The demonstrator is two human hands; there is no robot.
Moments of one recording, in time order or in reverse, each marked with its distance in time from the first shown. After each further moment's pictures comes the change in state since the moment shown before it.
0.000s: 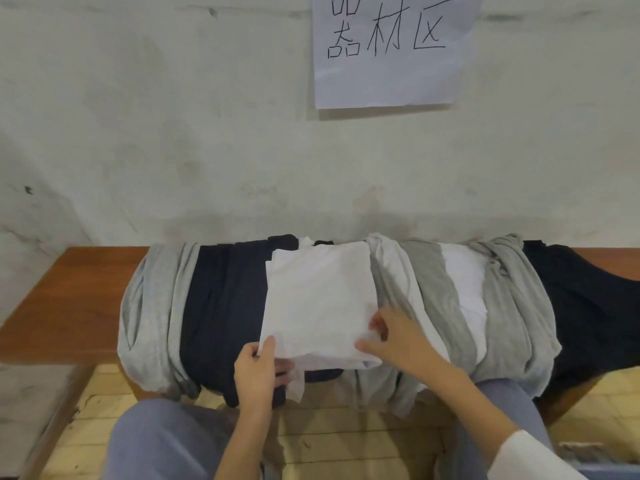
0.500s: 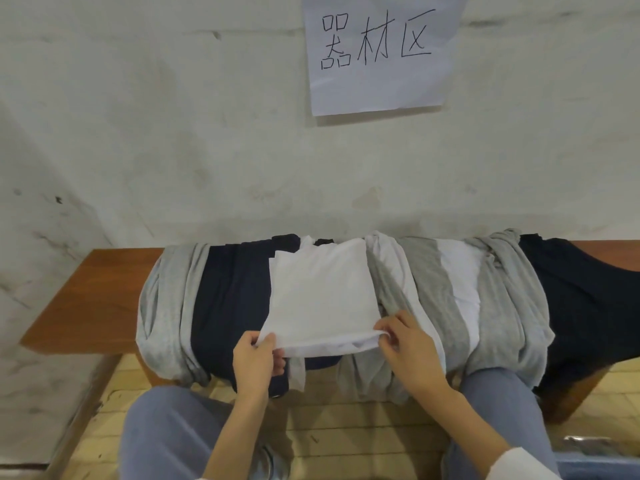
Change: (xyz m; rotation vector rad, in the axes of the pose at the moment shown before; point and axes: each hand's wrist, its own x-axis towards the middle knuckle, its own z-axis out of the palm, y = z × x) left_hand -0.011 0.004 -0.010 0.125 0.048 0.107; right_hand -0.035 0.033 0.023 0.083 0.433 -0.330
